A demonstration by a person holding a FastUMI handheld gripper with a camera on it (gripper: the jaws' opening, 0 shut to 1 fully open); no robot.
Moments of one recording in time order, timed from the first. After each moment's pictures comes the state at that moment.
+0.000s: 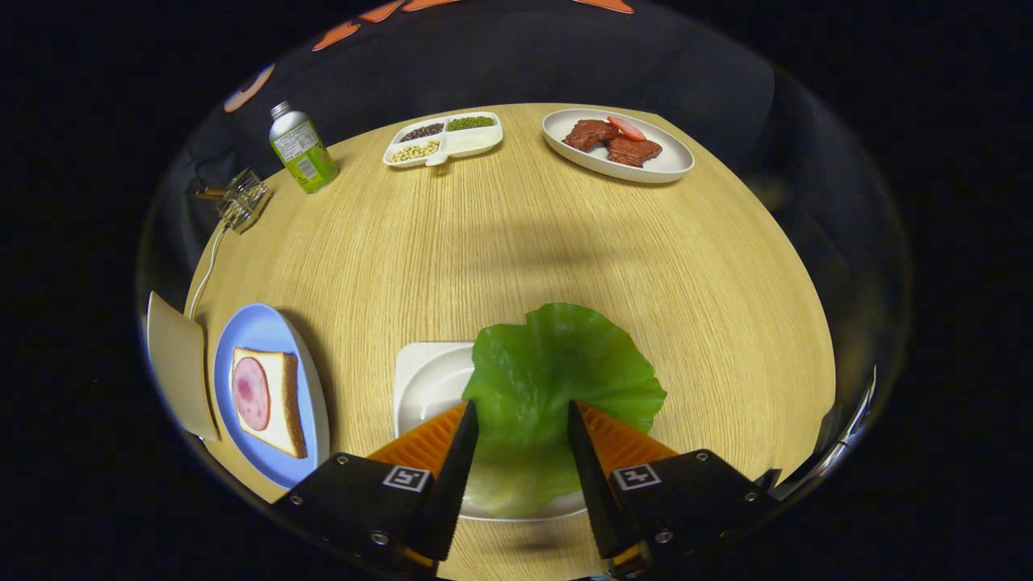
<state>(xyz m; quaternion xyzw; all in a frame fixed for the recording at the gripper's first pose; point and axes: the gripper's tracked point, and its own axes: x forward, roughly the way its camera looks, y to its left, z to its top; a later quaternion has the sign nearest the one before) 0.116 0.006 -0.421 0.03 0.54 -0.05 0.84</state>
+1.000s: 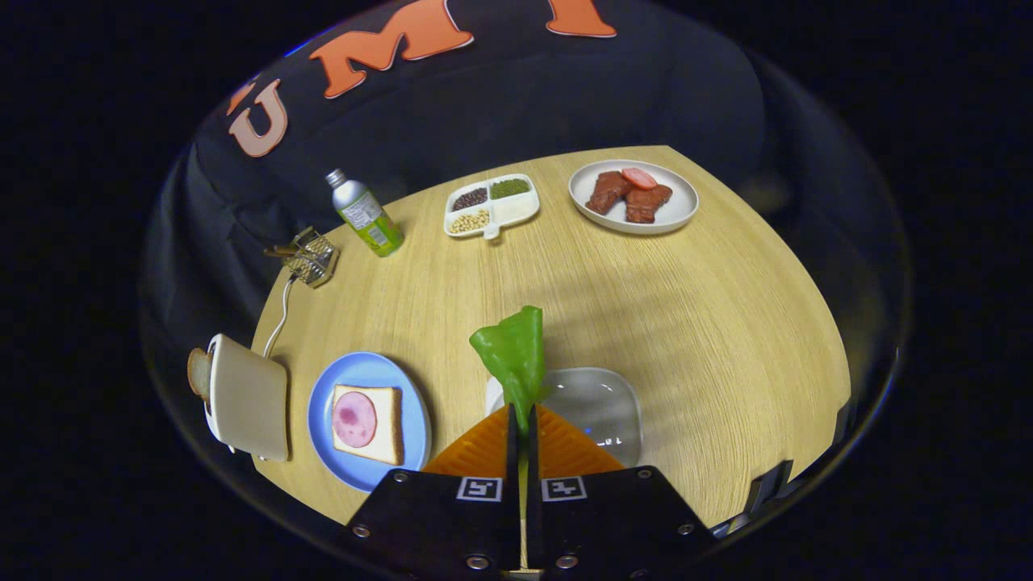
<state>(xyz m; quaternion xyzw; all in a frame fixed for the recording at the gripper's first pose) 0.122 0.044 -0.317 0.09 0.46 0.02 0.88</state>
